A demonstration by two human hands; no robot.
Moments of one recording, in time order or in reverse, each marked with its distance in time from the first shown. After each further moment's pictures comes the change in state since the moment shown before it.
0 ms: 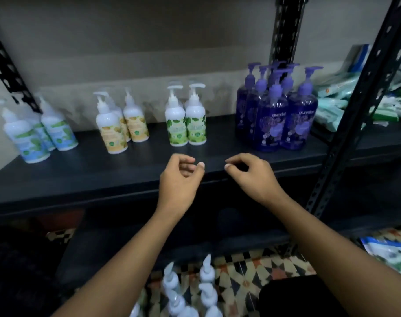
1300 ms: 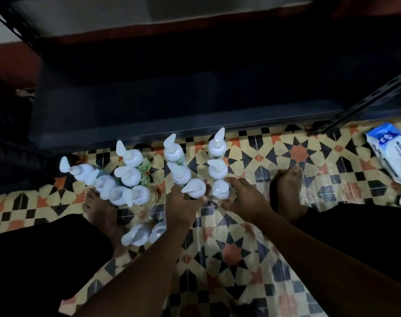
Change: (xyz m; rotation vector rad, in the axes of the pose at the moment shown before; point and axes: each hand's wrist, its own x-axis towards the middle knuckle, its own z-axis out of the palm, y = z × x) left_hand -0.258 -0.312 0.002 0.381 -0.212 -0.798; right_hand -0.261 0.230 0.211 -0.168 -0.796 0.426
